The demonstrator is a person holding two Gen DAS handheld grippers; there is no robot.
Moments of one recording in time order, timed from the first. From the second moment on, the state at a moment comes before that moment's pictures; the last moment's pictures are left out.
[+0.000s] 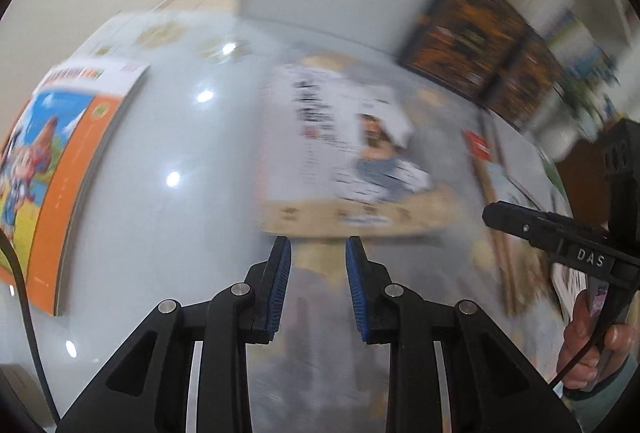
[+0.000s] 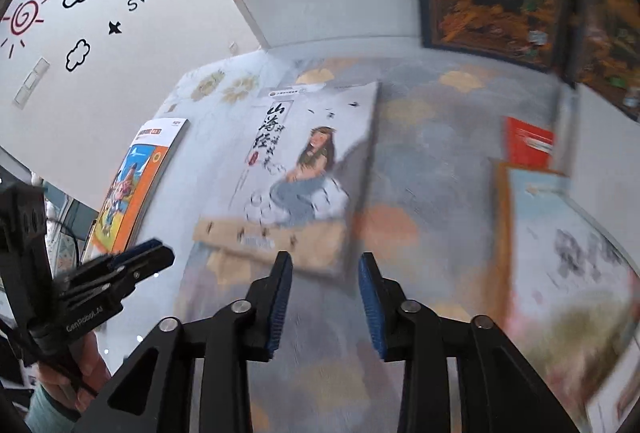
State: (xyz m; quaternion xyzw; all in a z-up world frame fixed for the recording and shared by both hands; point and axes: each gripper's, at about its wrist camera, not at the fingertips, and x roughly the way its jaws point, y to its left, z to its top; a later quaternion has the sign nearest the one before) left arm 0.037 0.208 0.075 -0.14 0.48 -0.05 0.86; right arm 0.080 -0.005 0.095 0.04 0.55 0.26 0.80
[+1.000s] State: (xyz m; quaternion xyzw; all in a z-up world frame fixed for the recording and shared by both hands) left arm 0.096 -0.154 0.085 -0.08 0.53 -0.28 0.79; right arm -0.013 -0.395 0.072 0.19 0.56 -0.01 0.81
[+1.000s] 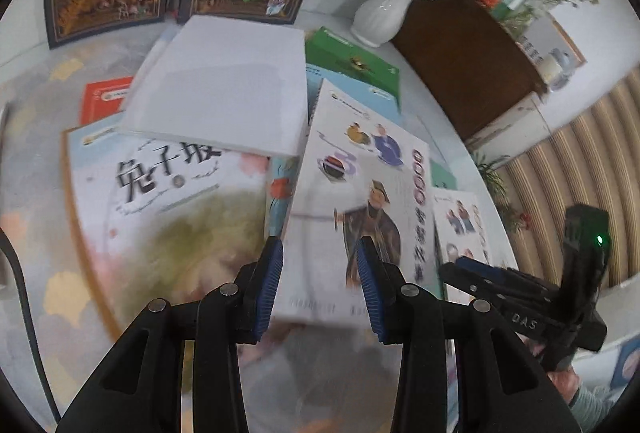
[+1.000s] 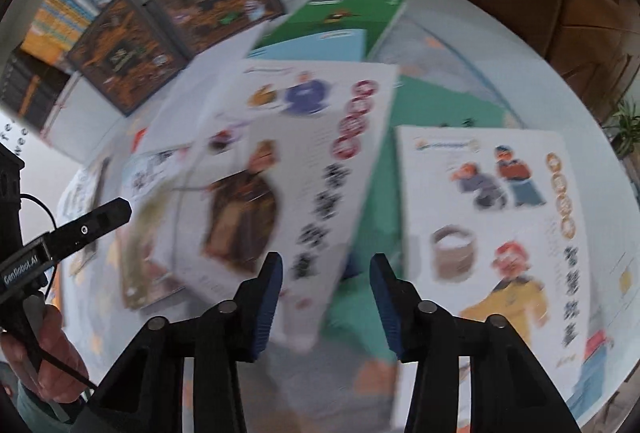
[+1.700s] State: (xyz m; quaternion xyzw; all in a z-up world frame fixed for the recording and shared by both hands) left arm 0.056 -0.169 0.053 -0.13 0.55 -0.23 0.79; right arm 0.006 -0.393 0.060 0.10 0.59 0.09 0.79
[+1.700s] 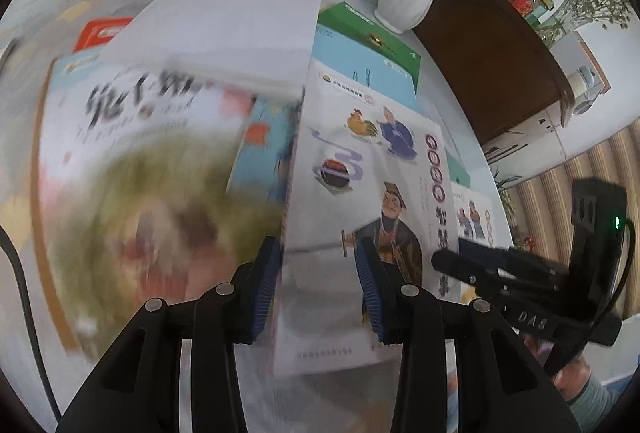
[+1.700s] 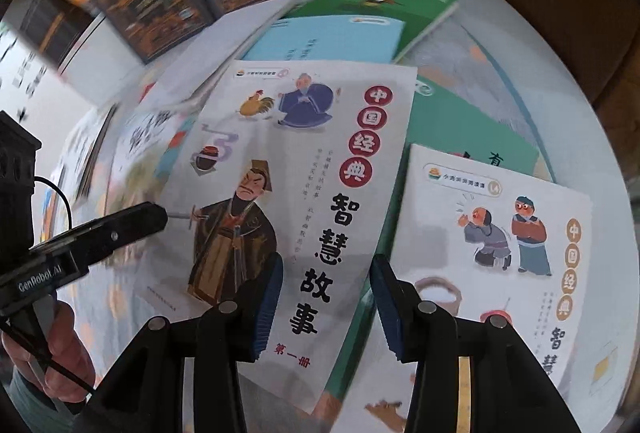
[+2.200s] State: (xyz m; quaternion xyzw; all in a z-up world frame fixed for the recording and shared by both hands) left arm 0.022 -0.098 0.070 -0.15 0.50 -0.12 0.84; right arm -0.024 -0.324 0.053 0.09 0.62 0.16 0.76
